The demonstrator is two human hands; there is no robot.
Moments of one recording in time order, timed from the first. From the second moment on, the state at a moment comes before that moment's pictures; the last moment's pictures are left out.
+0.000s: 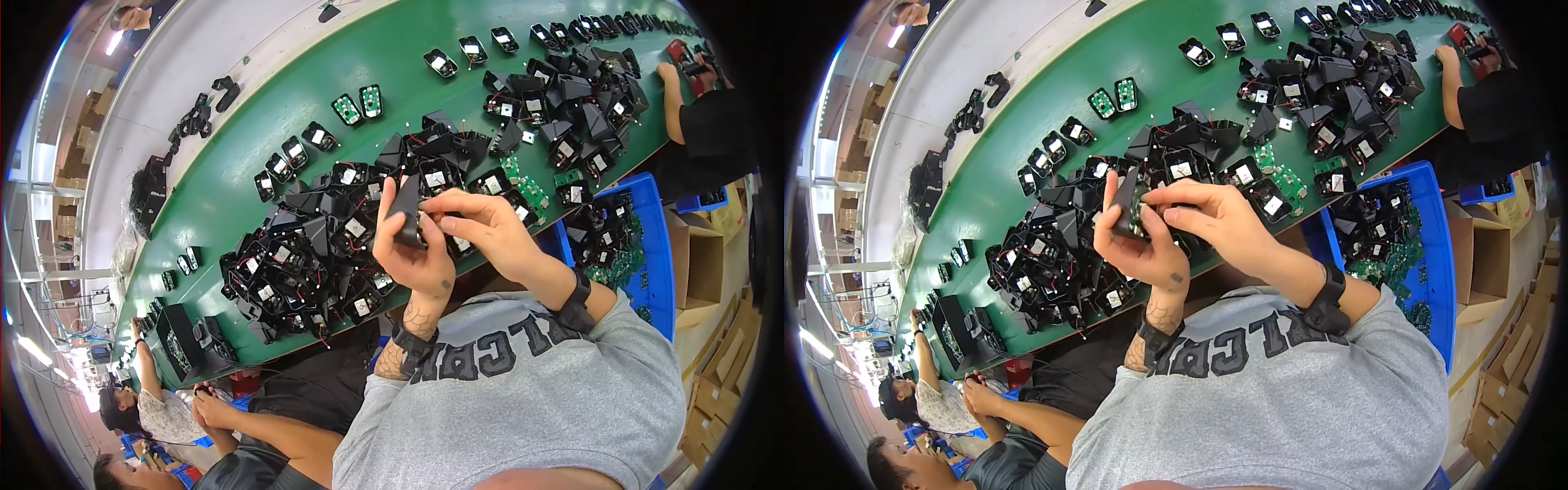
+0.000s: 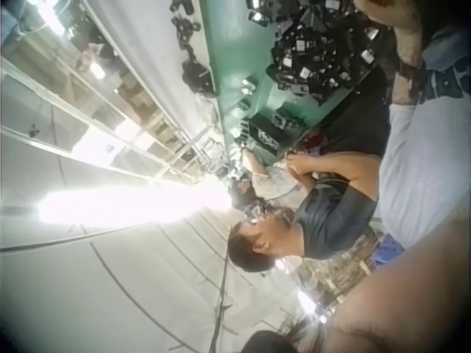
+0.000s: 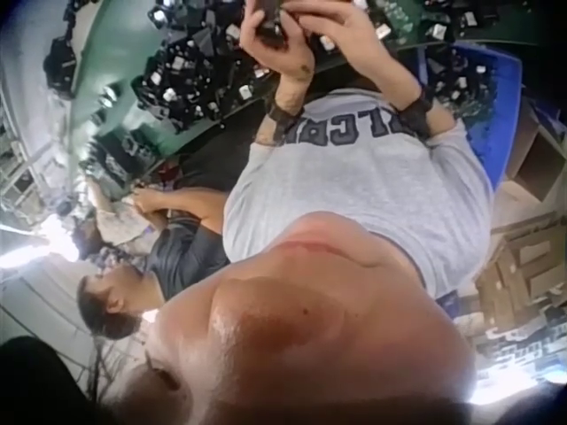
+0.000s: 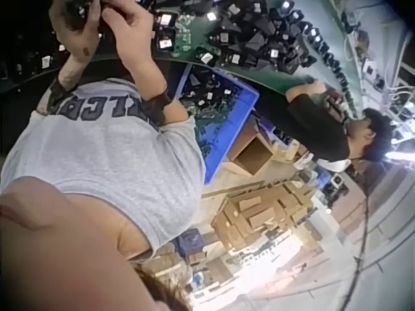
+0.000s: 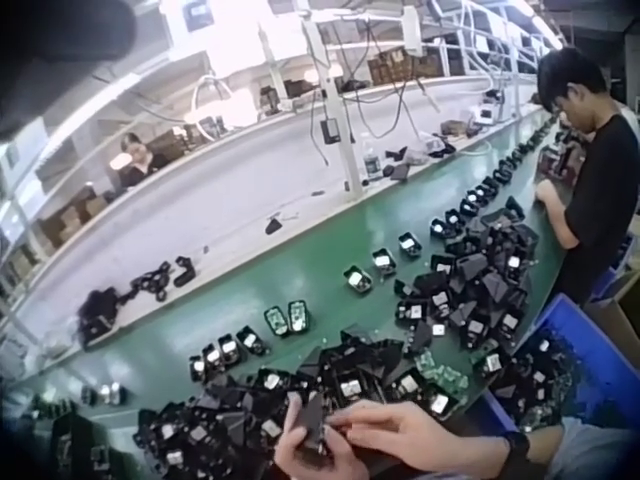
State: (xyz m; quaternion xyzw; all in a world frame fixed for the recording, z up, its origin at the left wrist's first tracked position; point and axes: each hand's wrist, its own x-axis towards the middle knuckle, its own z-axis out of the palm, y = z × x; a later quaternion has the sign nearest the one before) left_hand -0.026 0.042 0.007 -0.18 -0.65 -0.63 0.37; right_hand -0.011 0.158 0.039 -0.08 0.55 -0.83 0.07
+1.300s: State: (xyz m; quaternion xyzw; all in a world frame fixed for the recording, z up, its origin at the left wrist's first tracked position) left_hand 0.057 -0.103 0.029 0.05 -0.56 -0.82 0.02; right_hand -0.303 0.069 0.042 -0.39 0.92 -0.09 0.05
